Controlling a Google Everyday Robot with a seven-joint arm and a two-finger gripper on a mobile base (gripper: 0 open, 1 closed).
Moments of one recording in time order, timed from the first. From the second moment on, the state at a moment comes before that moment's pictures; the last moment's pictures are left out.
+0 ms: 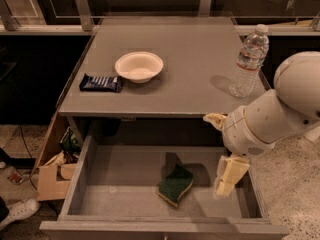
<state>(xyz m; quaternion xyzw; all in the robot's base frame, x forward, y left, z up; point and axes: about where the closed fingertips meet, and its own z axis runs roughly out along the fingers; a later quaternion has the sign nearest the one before) 0.423 -0.119 0.793 -0.69 0.68 0.11 0.22</state>
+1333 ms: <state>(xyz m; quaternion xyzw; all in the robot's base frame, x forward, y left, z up) 0.434 -0.101 0.738 -0.63 0.76 0.06 0.17</state>
